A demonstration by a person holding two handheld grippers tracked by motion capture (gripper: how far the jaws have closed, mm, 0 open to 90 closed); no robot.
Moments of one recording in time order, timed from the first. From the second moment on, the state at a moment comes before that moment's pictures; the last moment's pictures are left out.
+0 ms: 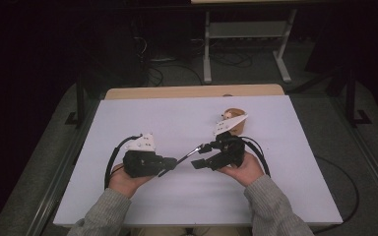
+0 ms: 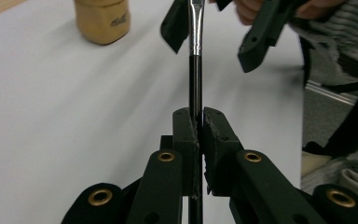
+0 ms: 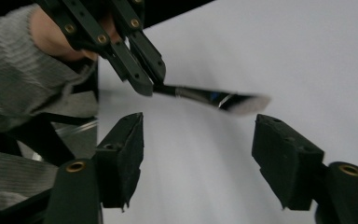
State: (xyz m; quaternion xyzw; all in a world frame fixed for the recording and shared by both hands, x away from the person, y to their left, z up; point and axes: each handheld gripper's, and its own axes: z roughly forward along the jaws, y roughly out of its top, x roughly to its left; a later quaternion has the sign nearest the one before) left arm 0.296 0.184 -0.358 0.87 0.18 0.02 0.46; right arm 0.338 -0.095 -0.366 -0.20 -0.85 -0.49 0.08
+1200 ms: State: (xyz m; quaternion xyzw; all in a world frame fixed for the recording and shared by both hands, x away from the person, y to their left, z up) left arm 0.299 0.160 -0.366 0.89 0.13 -0.01 0.44; right arm 0.337 -0.088 -0.352 -0.12 -0.86 -0.47 0.13
